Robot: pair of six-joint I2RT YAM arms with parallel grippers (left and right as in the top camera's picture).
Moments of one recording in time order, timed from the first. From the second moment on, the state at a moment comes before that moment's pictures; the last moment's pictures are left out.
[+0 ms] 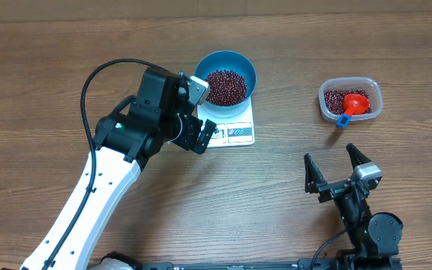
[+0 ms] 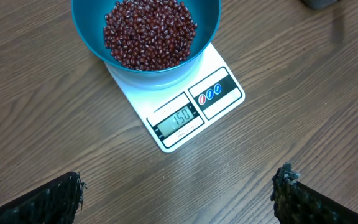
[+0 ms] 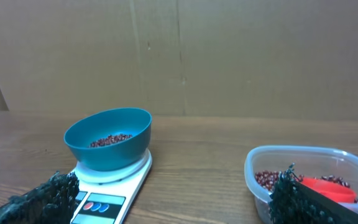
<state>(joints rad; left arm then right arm) -0.40 1.38 1.29 -0.87 0.15 0.08 0.05 0.01 0.02 0.03 -0.22 0.10</state>
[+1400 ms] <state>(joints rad) -0.40 1.38 1.29 -0.87 0.09 0.08 0.05 0.01 0.02 -0.02 -0.21 0.10</state>
